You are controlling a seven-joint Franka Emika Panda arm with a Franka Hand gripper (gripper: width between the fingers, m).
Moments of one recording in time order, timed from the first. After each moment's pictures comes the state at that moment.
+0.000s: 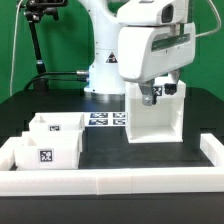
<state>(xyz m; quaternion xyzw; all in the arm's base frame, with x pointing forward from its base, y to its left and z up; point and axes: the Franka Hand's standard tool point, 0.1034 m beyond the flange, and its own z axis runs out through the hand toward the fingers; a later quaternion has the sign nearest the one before) 0.561 0.055 0.113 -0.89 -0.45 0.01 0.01</state>
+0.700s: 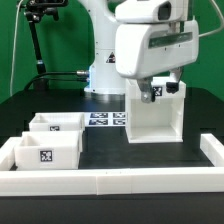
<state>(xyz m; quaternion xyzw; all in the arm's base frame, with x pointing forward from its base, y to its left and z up) 0.558 0.055 0.121 -0.92 -0.40 0.00 0.00</state>
